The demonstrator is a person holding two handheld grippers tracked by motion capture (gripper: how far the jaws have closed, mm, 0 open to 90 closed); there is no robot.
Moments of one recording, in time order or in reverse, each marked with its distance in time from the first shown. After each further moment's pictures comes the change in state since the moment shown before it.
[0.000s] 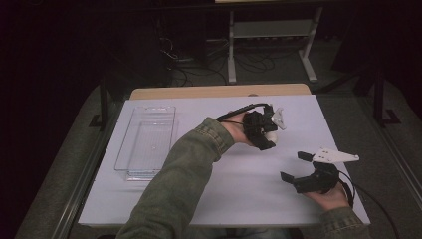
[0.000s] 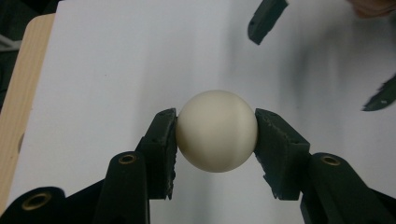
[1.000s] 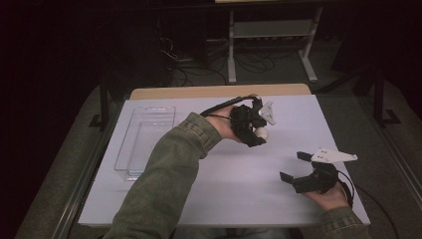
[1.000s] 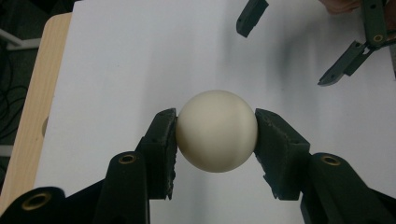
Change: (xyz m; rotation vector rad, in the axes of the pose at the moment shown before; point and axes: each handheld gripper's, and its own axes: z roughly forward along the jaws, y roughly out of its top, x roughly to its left) left arm -0.002 -0.007 -0.047 0.015 0.017 0.009; right arm 0.000 0.000 0.002 0.011 -0.005 -0.006
